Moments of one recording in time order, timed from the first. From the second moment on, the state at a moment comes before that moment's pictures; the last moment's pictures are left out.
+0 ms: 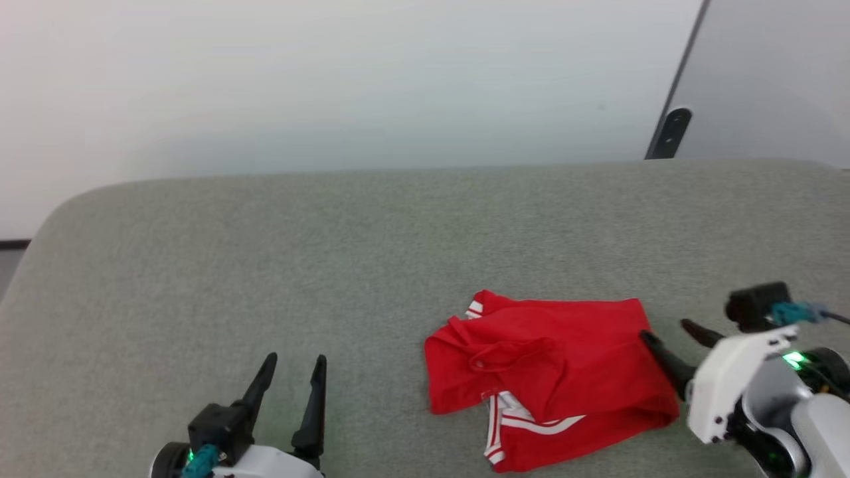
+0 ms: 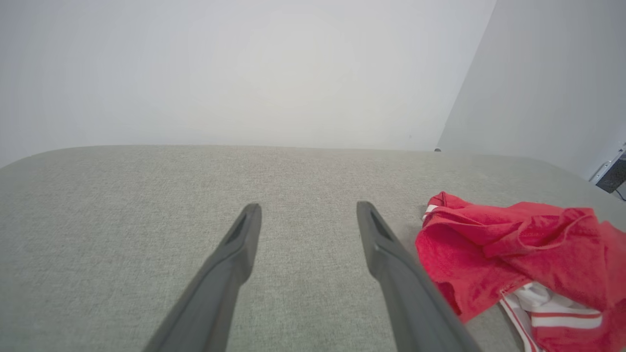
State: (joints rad) left arm -0.05 0.08 -0.07 0.27 -0.18 -0.12 -0.26; right arm -0.33 -0.40 0.36 0.33 0.61 0.13 0.32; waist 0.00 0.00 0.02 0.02
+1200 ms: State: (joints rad) left arm 0.28 0.09 0.04 0.06 -0.18 -0.08 -0.26; right arm 0.13 -0.25 -0.01 0.01 0.45 0.13 -0.04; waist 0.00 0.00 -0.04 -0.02
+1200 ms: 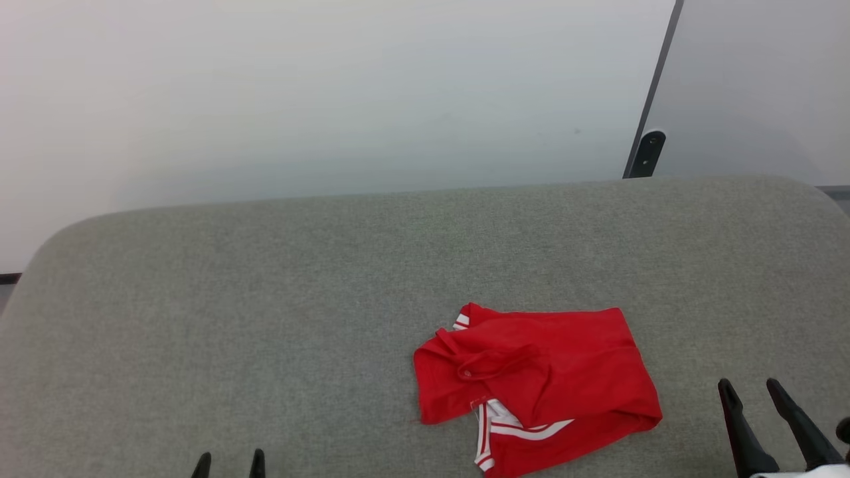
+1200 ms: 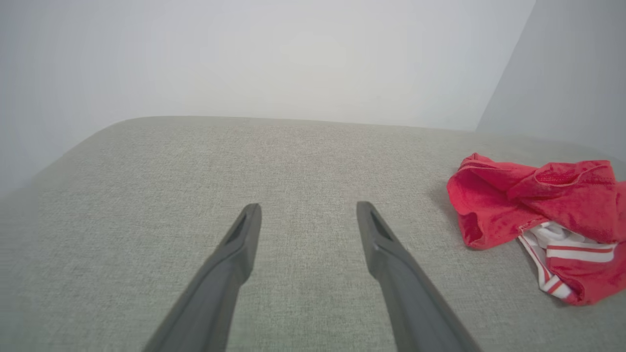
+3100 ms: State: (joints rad) left arm 0.13 0.06 -0.03 0.03 -0.15 -0.05 -0.26; right arm -0.40 -0.39 0.22 0.32 0.49 0.13 0.75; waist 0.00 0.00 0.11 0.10
